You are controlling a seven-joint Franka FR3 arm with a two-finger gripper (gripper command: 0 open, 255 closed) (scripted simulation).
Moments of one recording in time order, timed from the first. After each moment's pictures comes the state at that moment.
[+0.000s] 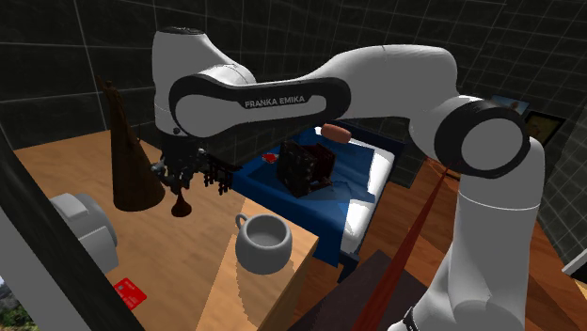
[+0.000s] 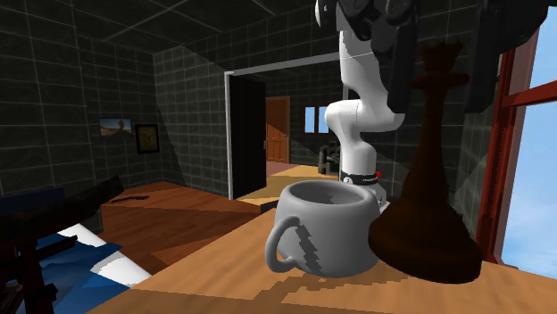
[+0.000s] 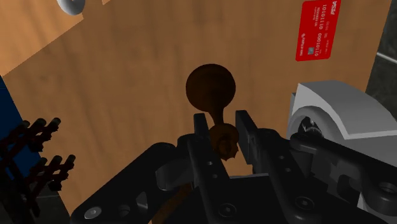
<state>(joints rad) 0.28 0.35 0.42 -1.51 -0.22 1.95 0.44</state>
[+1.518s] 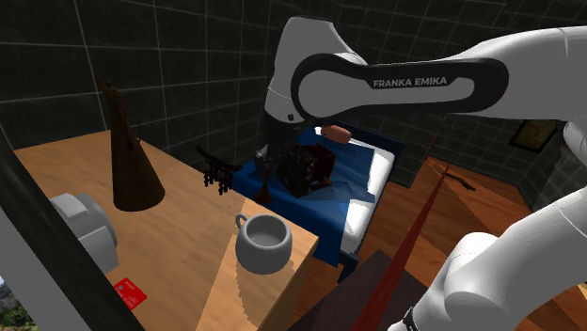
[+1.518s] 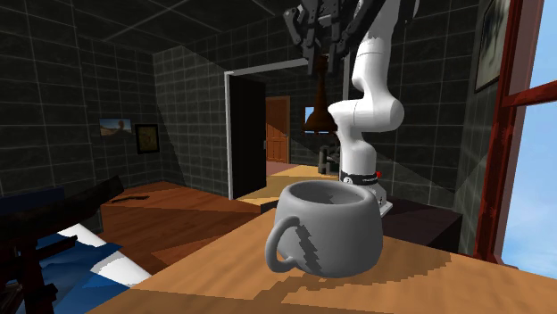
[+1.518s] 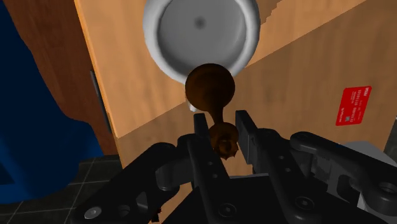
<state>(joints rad) 0.13 -0.30 0.31 -2.13 0.06 1.97 0.11</state>
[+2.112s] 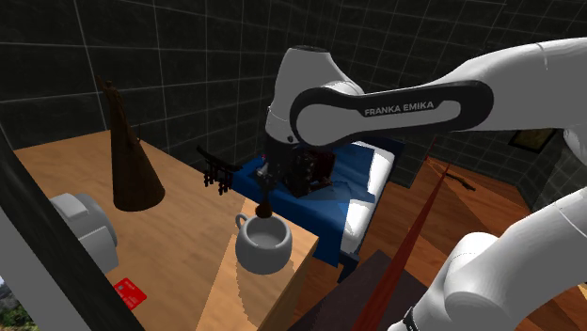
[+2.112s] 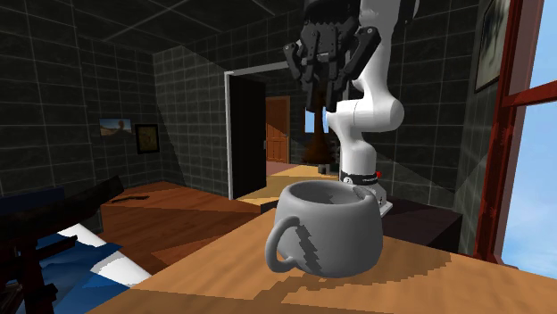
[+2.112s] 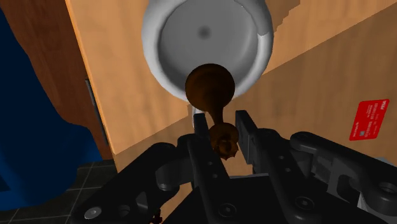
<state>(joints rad) 0.13 -0.30 0.31 -2.24 0.06 2.08 0.11</state>
